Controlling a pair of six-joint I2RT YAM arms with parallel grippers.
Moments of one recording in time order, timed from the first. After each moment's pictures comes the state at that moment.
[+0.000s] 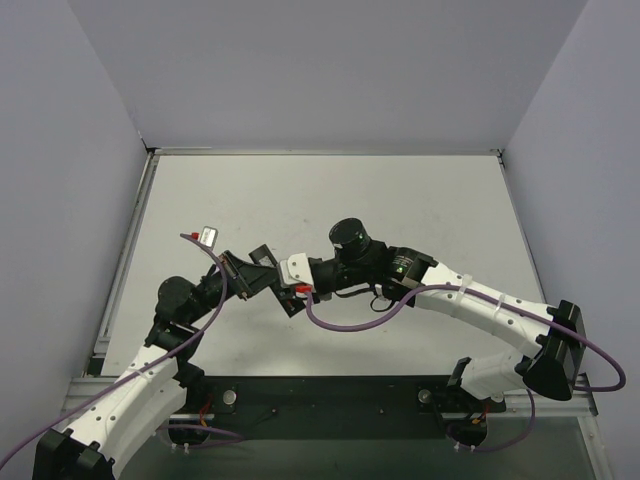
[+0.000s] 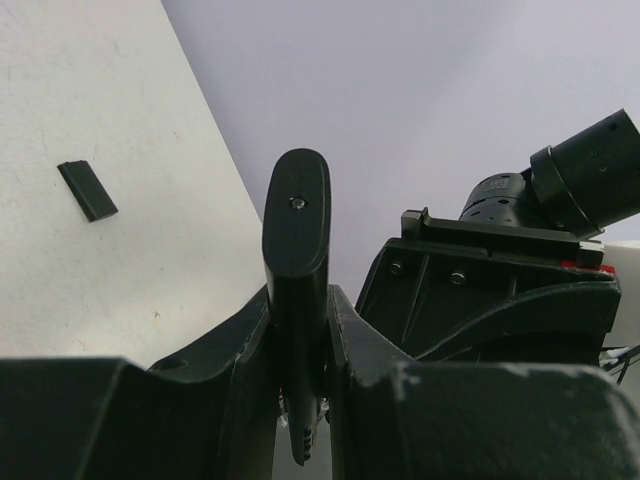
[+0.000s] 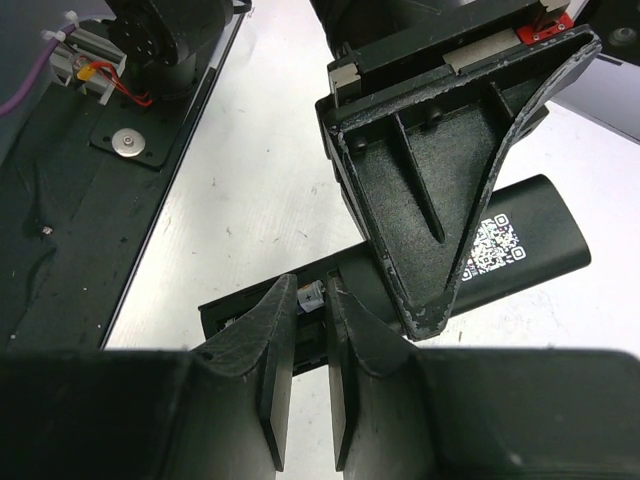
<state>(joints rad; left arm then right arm) -0.40 0.65 0.29 0.54 0.55 -1.26 1.02 1.35 1.16 -0.29 -0.60 -0.66</state>
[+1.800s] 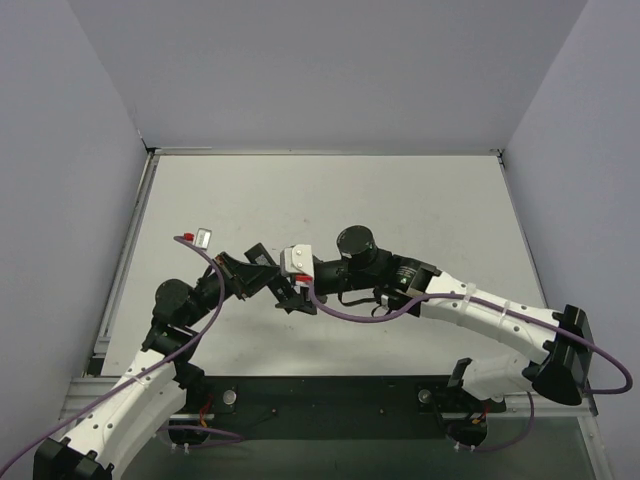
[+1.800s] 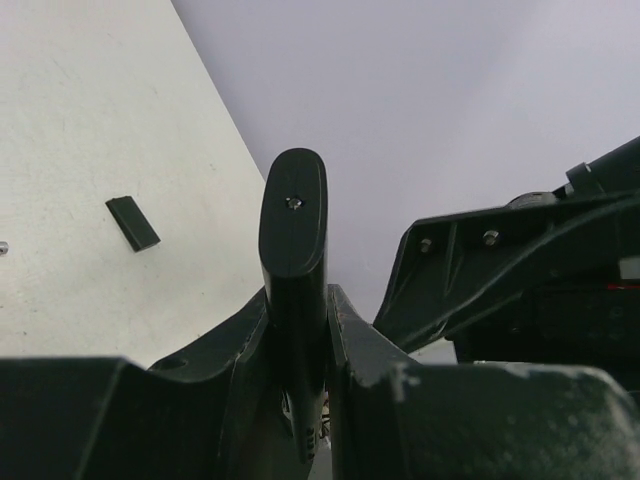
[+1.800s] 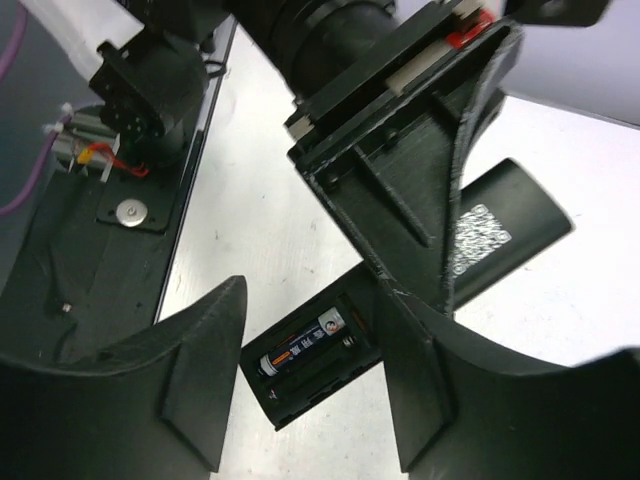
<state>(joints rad) -0.40 0.60 0.28 0.48 0.48 -1.16 1.04 1.32 1.09 -0.11 -0.53 -0.45</state>
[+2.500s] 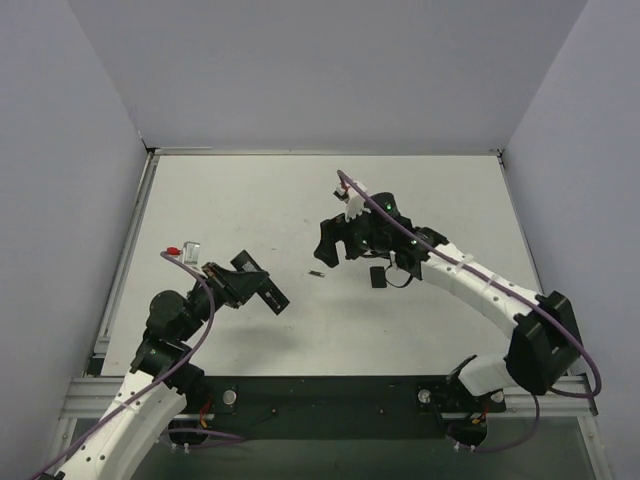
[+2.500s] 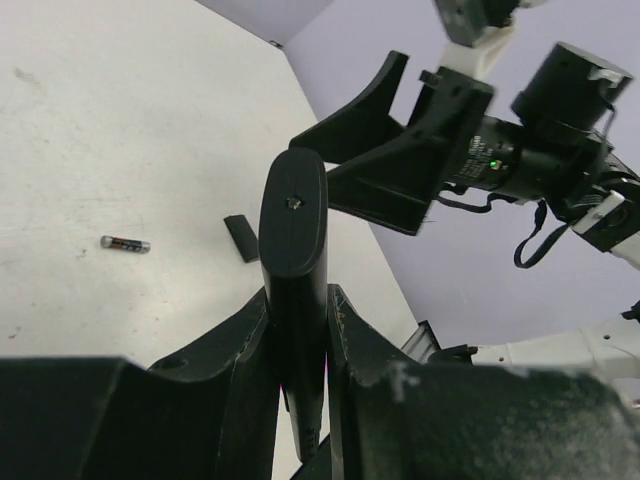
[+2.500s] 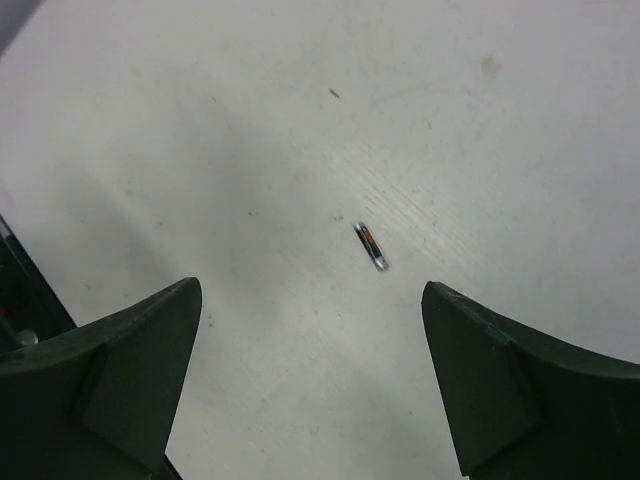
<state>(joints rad) -0.40 0.40 0.27 0.20 0.32 -0.95 0.68 1.33 1.02 -0.15 -0.24 0.18</state>
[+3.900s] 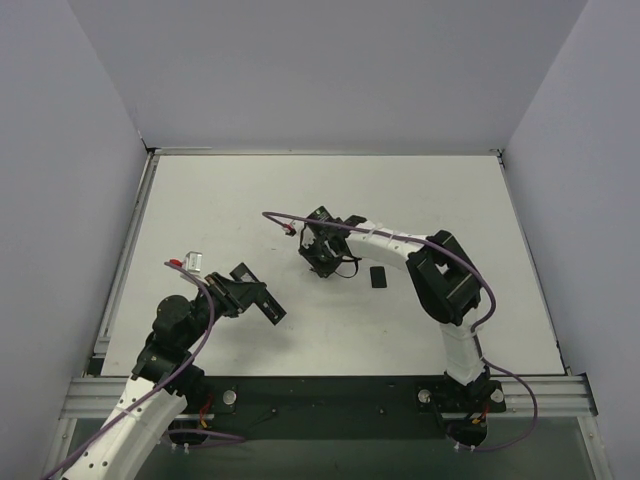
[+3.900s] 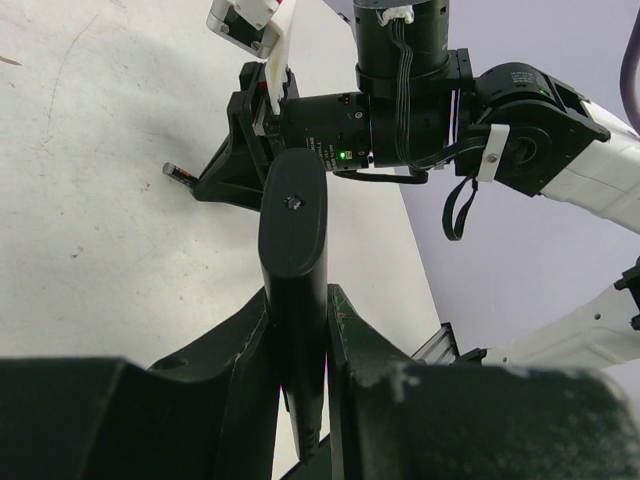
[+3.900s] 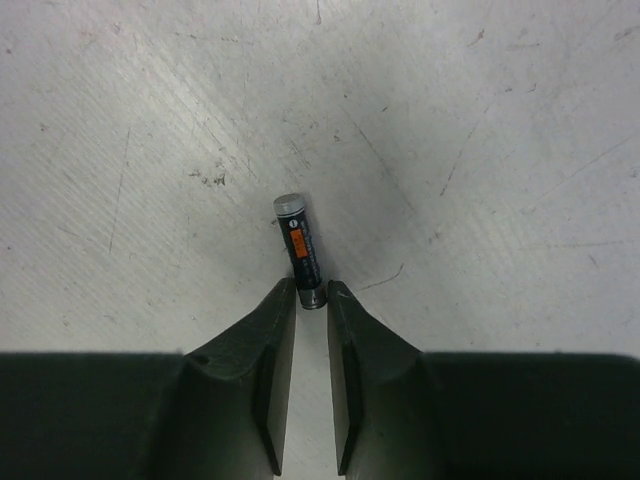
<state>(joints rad) -0.40 0.30 0.21 -0.01 0.23 -0.97 0.75 2.04 1.40 -0.49 -0.10 -0.16</state>
